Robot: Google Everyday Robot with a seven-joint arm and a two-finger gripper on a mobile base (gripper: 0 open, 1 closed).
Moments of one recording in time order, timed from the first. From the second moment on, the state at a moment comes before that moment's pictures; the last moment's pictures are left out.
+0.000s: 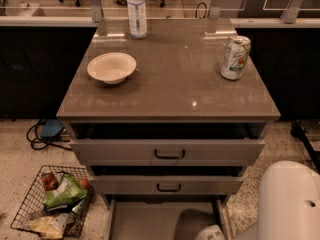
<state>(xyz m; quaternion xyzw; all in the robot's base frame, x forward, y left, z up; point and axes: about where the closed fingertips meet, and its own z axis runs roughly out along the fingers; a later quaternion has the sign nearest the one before) 0.362 -0.166 0.161 -0.66 0.74 -0.04 0.11</state>
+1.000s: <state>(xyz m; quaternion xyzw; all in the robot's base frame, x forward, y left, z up) 0.357 -0.165 0.163 -0.67 0.74 -0.03 0.10</state>
